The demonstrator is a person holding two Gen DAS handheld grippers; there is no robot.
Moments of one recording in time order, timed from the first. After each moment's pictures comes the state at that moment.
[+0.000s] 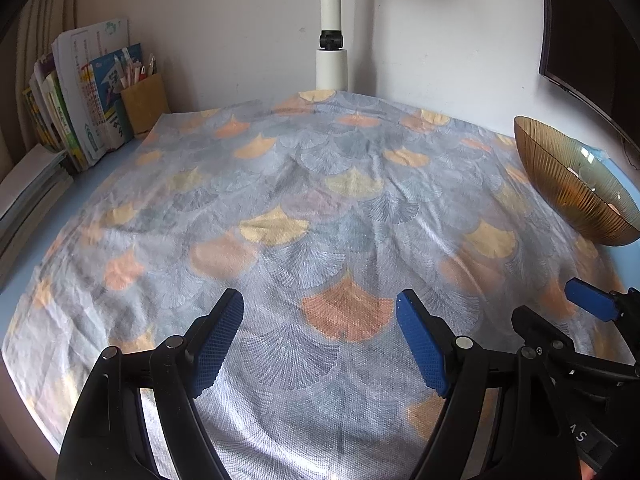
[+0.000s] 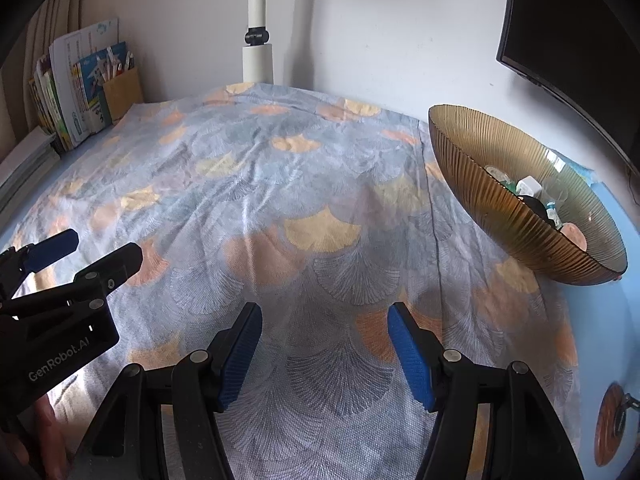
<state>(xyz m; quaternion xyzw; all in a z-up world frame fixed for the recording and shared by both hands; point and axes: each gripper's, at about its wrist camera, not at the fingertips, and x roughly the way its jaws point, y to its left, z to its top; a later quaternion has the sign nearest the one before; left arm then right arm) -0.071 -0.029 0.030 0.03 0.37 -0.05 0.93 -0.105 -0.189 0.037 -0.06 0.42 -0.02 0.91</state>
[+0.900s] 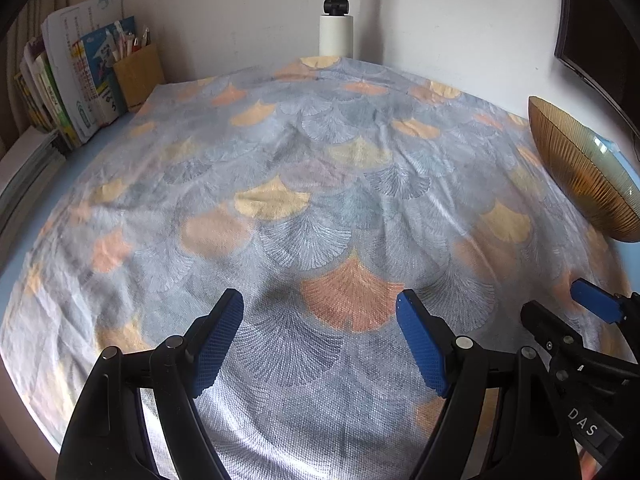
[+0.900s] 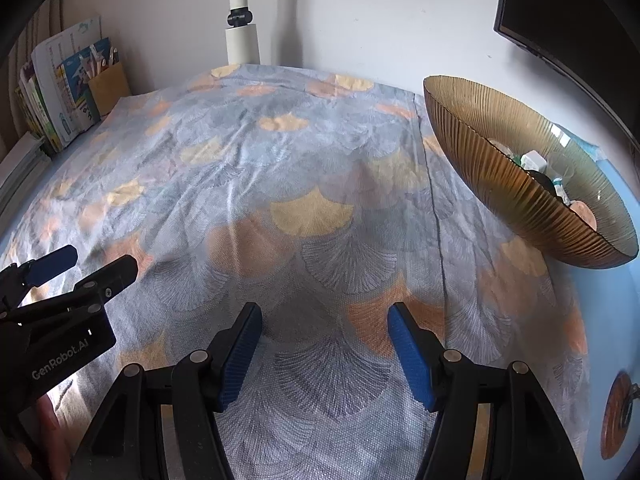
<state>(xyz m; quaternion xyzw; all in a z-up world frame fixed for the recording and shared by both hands) -0.057 -0.029 0.016 0.02 0.43 -0.05 0.90 -0.095 -0.199 0.030 -0.03 0.46 -0.03 0.89</state>
